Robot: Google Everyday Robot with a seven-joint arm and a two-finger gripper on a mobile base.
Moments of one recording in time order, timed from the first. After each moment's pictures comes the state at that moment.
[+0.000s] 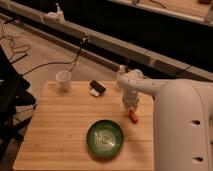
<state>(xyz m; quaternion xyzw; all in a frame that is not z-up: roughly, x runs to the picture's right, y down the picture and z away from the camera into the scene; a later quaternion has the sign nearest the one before) 0.178 0.145 0.890 -0.27 0.28 0.55 0.74</state>
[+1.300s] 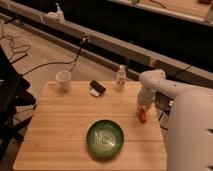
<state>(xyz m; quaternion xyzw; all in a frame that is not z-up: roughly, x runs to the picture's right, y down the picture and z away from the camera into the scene) 0.253 0.142 0.888 -0.28 0.26 0.68 0.62</state>
